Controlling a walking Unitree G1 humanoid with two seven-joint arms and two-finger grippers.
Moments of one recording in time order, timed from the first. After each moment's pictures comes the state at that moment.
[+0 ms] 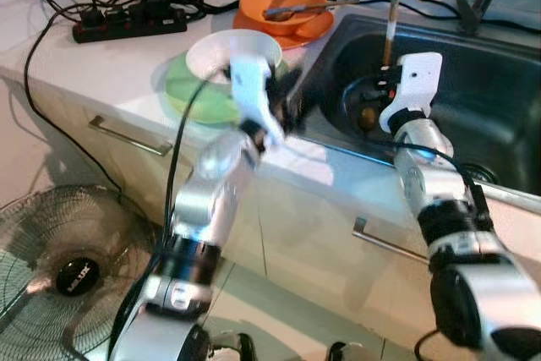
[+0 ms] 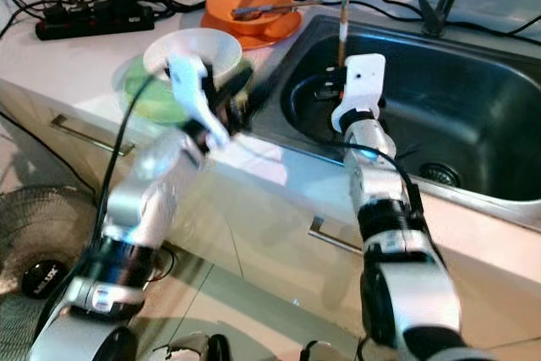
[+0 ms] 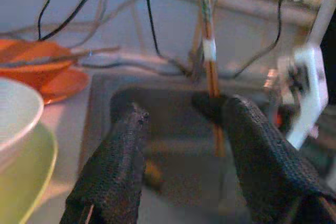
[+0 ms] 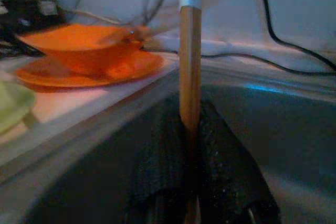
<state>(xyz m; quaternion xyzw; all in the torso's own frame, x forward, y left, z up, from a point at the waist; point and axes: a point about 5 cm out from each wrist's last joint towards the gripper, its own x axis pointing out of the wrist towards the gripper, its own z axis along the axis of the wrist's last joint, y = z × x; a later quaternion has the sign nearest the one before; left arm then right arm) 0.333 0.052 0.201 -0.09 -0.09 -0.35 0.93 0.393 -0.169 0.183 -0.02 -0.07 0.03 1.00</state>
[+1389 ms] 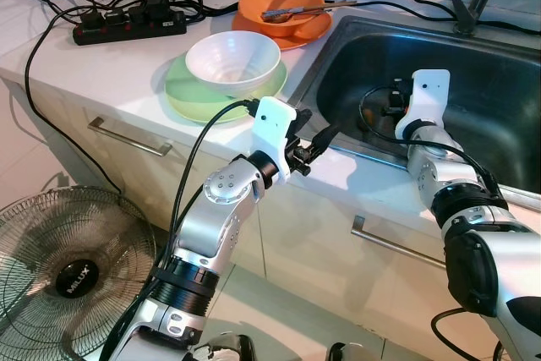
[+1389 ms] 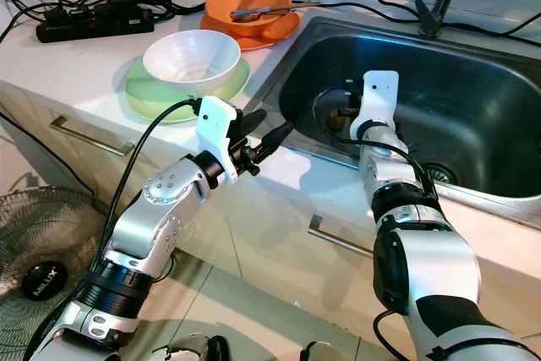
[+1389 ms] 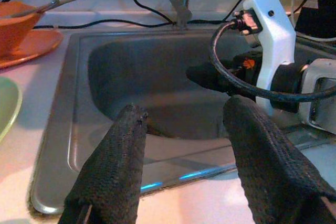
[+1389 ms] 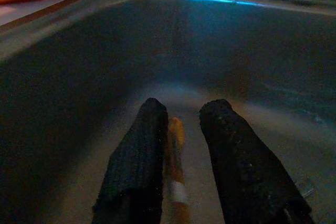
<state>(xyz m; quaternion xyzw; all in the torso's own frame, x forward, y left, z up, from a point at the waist) 0.316 0.041 0.173 -0.03 -0.04 -0.37 0.93 0.398 -0.199 0.156 -0.02 0.05 -0.04 1.00</state>
